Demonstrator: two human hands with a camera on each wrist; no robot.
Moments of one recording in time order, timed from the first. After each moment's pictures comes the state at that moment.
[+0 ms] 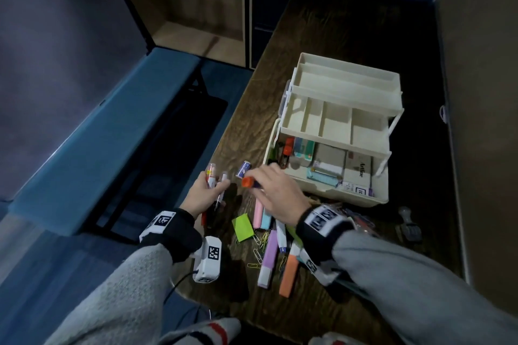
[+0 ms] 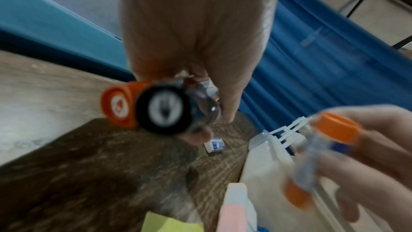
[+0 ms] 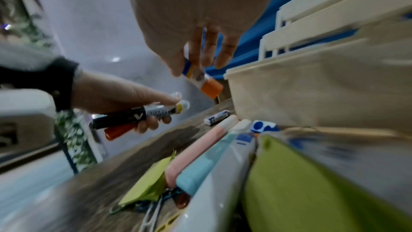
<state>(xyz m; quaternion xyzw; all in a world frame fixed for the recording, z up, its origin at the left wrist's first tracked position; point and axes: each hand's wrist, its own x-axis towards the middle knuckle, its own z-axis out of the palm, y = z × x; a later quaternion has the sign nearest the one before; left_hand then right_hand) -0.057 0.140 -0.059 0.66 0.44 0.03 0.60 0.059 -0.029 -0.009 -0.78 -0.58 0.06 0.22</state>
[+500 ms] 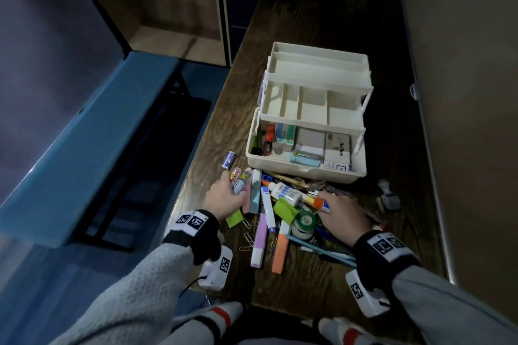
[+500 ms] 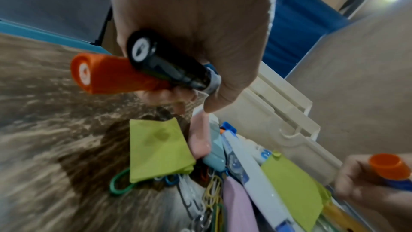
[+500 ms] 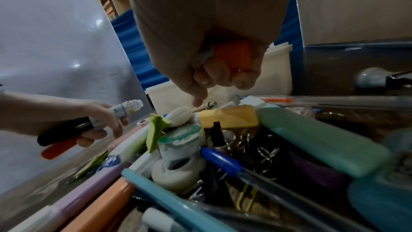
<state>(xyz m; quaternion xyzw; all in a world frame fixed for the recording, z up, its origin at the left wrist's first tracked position) -0.041 0.072 -0.054 0.87 0.35 -0.09 0.35 0.066 -0.179 -0.022 -0.94 -0.28 0.18 0.10</state>
